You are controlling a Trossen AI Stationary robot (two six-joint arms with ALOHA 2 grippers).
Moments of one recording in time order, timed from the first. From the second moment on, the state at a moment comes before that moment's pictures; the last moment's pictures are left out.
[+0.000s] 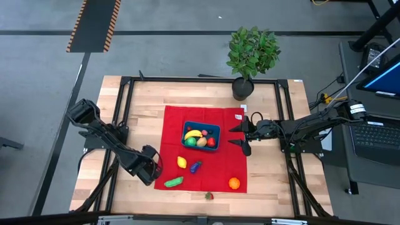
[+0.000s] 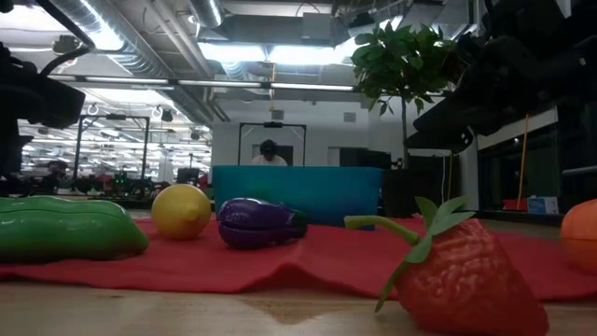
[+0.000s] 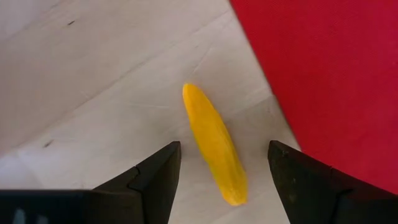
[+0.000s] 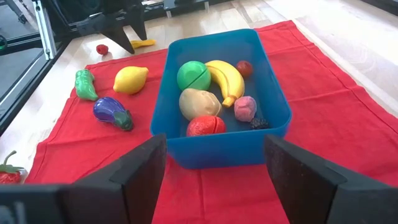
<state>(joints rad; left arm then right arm) -0.71 1.57 0.76 -0.74 -0.21 -1.78 0.10 1.14 0.27 0.48 0.11 0.26</state>
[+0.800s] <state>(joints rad) -0.71 1.57 0.73 -0.74 -0.21 -1.67 0.10 1.14 0.27 0.48 0.11 0.28</state>
